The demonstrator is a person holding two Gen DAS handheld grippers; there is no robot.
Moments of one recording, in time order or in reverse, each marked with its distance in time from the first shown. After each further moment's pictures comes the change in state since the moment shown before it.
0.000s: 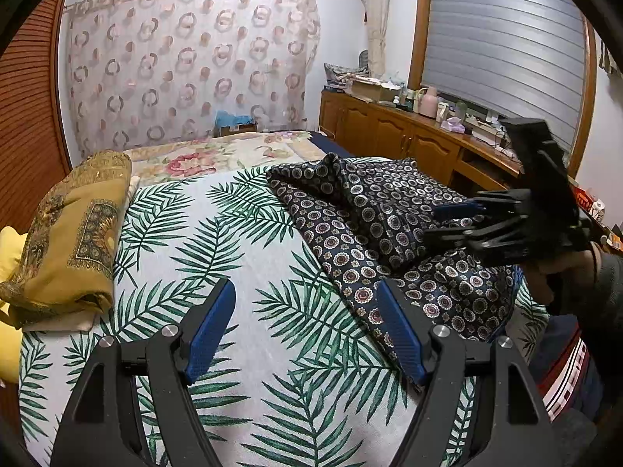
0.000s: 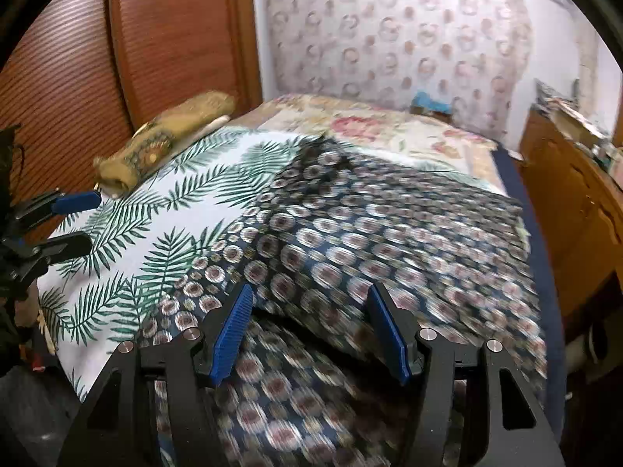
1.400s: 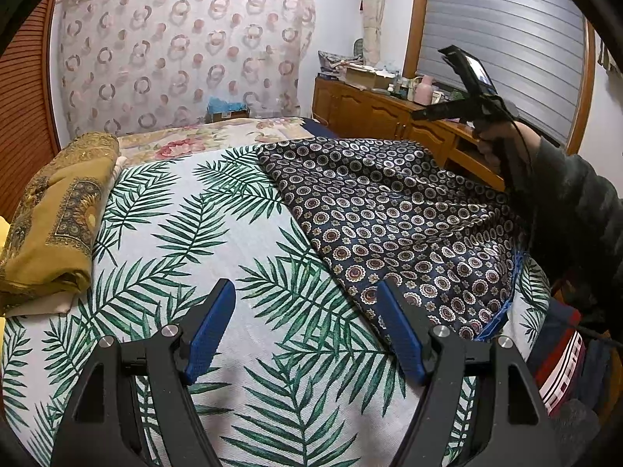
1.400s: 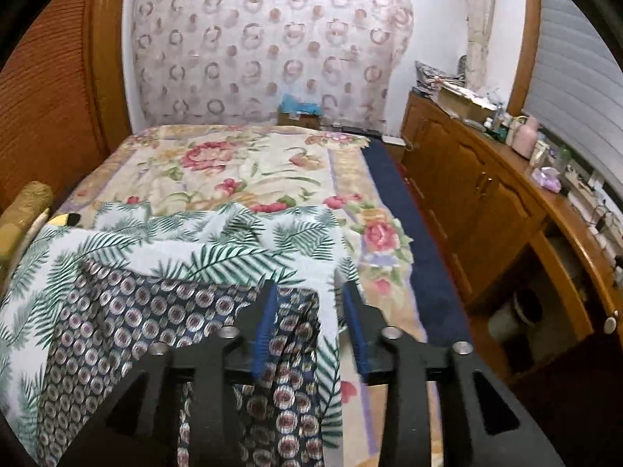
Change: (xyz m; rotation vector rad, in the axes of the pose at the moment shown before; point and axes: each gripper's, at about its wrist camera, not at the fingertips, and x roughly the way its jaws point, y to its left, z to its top) left arm 0.013 -0.006 -0.013 -0.003 0.045 -0.032; right arm 0.027 -0.224 0.092 0.245 -0.035 -0.410
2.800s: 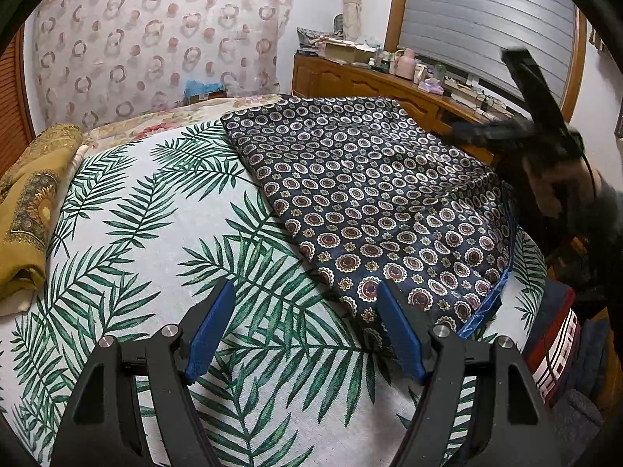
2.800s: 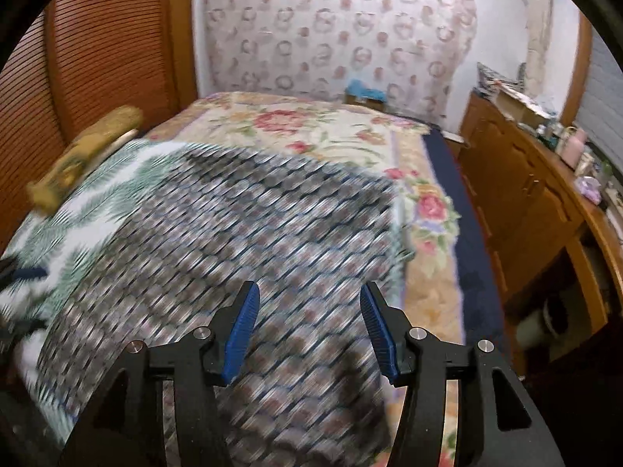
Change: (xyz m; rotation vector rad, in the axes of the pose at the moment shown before) left arm 0.026 -0.030 -0.003 0.047 0.093 -0.047; right arm -0.079 -0.017 -0.101 -0.141 0.044 0.189
